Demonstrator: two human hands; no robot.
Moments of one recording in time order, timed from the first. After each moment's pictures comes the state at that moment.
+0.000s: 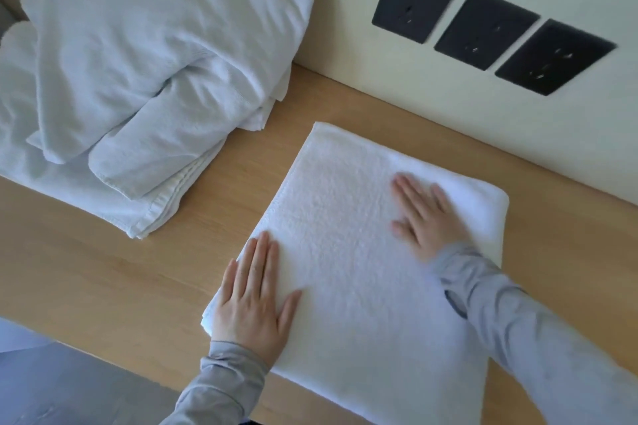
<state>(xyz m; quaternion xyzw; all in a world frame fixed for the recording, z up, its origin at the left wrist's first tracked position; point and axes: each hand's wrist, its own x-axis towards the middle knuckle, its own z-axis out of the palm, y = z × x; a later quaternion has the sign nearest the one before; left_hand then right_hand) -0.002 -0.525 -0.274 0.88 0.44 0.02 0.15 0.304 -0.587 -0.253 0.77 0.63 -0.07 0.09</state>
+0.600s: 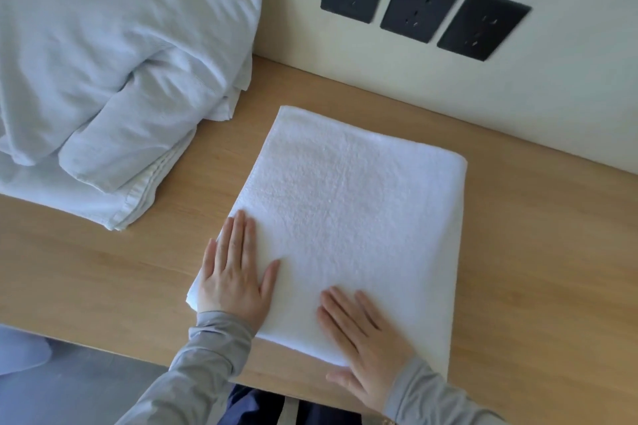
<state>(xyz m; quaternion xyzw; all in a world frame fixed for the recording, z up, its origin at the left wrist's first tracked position) 0.008 -0.533 -0.277 0.89 0.44 0.02 0.14 0.142 -0.726 -0.257 0.66 0.73 -0.07 0.12</state>
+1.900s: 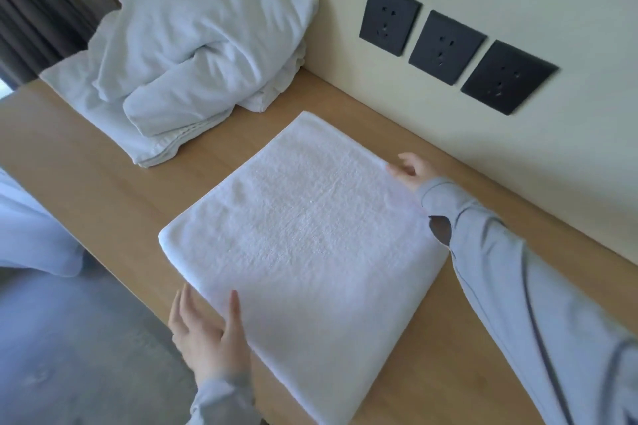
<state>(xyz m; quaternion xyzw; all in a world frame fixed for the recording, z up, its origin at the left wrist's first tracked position) 0.070 -0.690 -0.232 0.35 0.80 0.32 0.37 0.407 -0.556 -0.234 0.80 0.45 -0.34 -0.20</state>
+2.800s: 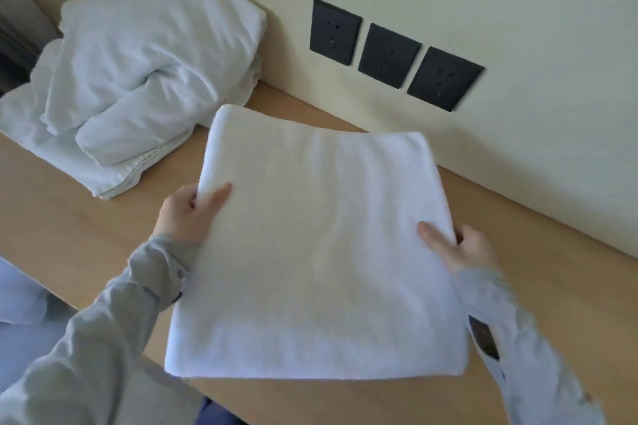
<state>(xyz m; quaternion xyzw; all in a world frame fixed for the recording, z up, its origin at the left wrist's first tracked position) 0.078 -0.525 -0.179 0.59 0.63 0.26 0.43 0.387 -0.721 -0.164 0.84 0.22 -0.30 -0.38</state>
